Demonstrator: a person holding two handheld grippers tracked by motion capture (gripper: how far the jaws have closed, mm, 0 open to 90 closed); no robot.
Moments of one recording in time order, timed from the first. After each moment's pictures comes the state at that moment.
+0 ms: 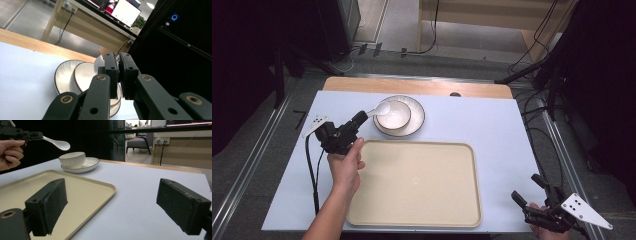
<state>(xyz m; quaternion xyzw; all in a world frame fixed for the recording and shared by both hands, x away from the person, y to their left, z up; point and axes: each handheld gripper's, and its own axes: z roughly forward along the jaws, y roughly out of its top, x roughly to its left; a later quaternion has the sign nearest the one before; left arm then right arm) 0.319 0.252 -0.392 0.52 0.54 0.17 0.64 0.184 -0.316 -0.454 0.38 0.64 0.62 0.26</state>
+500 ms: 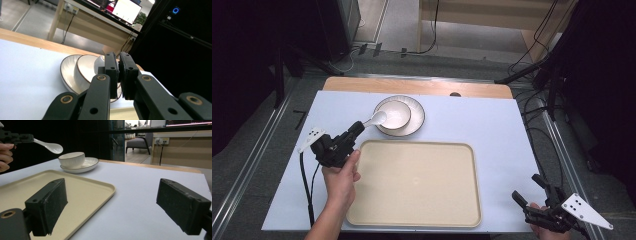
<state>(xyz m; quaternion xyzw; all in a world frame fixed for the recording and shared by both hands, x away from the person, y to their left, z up) 0.283 0.254 -0.396 0.54 0.53 0.20 0.62 0.184 -0.317 -0.454 0.38 0.63 0.62 0.26</state>
